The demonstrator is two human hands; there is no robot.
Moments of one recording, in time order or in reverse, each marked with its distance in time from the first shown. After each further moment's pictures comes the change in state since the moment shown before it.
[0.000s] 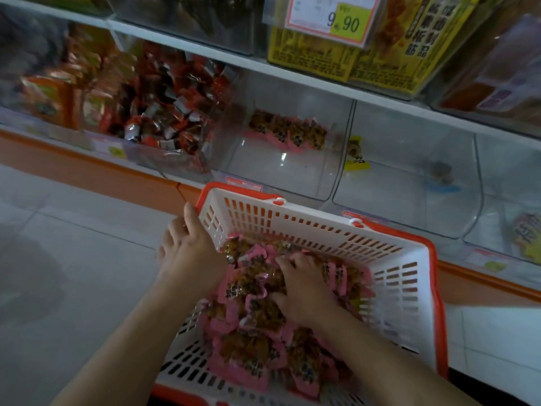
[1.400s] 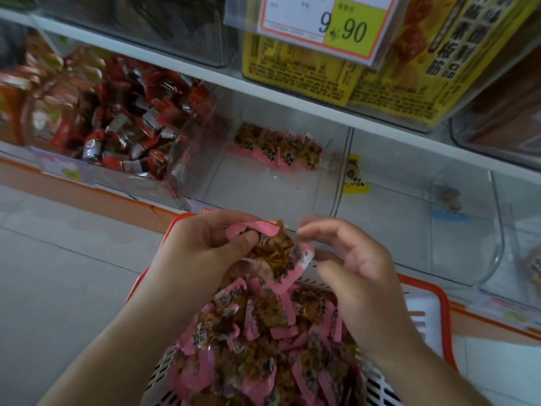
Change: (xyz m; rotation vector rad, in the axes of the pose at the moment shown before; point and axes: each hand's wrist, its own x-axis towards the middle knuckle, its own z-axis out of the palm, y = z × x) left_hand 0.017 0.069 -0.017 -0.956 -0.179 0.260; right_hand -0.027 -0.001 -0.135 1.036 0.446 -0.258
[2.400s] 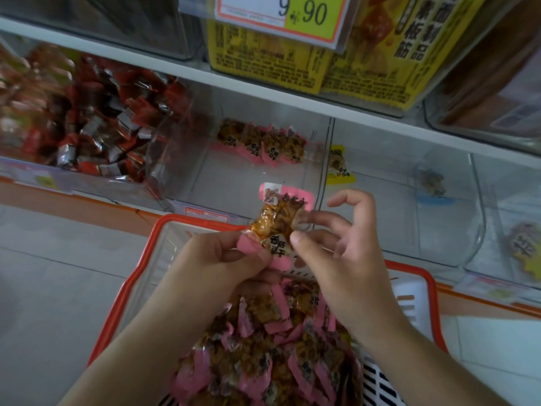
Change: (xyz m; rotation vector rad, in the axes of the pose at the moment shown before) left_hand -0.001 -0.012 0.022 -0.078 -0.161 -0.178; right_hand 0.006 0.000 0.000 0.024 0.126 0.042
